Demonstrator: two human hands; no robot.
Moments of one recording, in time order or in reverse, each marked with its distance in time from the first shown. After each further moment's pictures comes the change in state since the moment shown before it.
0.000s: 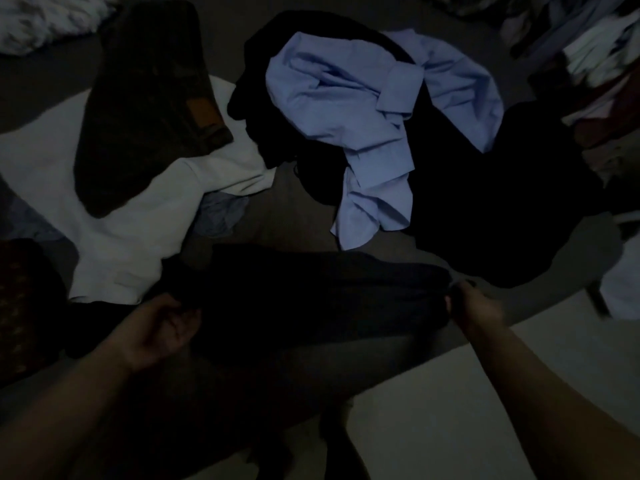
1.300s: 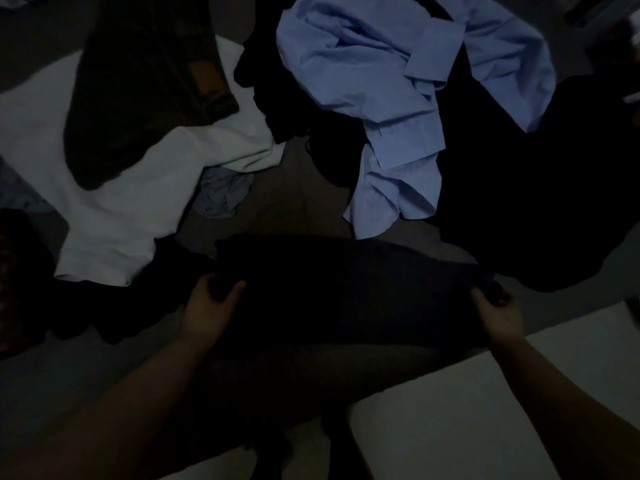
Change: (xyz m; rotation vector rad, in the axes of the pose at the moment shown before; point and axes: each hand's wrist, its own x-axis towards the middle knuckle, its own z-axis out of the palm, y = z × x) left_hand 0.043 -0.062 0.055 0.676 0.370 0.495; right_hand 0.046 0.035 -0.002 -0.394 0.009 -0.240
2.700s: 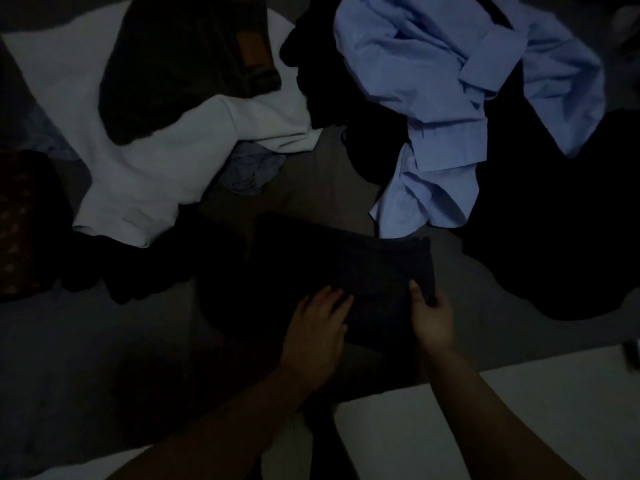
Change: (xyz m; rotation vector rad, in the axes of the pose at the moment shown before) left_hand -0.077 -0.015 0.103 0.611 -0.110 0.801; right_hand -0.080 -0.035 0.089 0.034 -0.190 -0.031
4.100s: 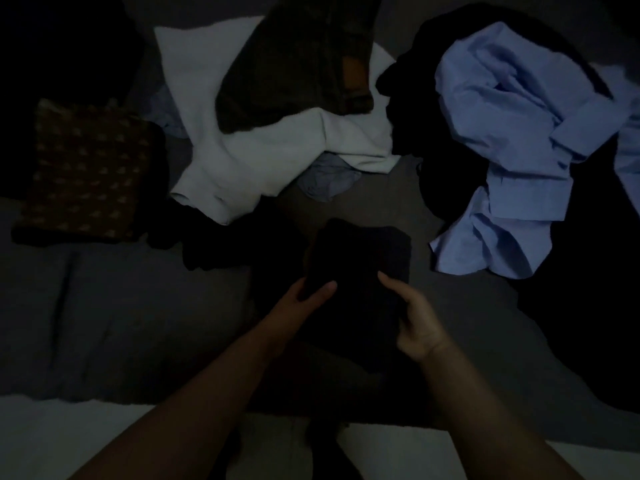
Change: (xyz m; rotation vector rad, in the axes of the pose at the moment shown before) left_hand -0.012 -0.051 -0.093 -1.440 0.053 -0.866; right_hand -0.062 -0.070 0.067 0.371 -0.873 0.399
